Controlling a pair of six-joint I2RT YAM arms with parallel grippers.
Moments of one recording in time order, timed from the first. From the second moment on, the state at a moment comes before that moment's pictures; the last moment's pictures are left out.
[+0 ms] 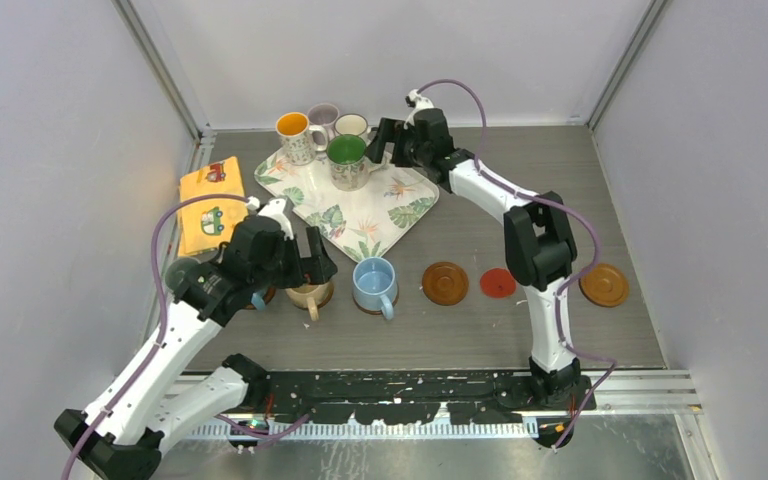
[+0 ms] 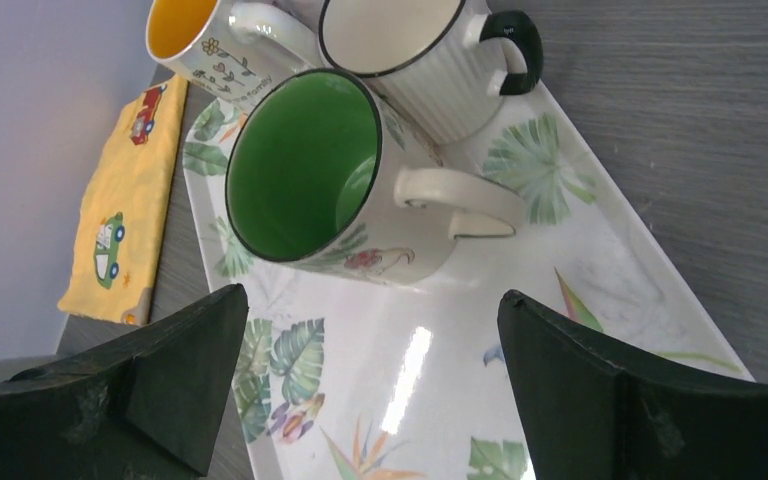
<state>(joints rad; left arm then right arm) -0.54 0.84 0.95 -0.81 -0.02 -0.57 0.48 2.12 1.72 0.01 -0.16 0.49</state>
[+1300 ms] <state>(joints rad) -0.54 0.82 0.95 -0.85 -0.03 -0.55 0.48 2.38 1.89 0.10 -0.39 0.73</state>
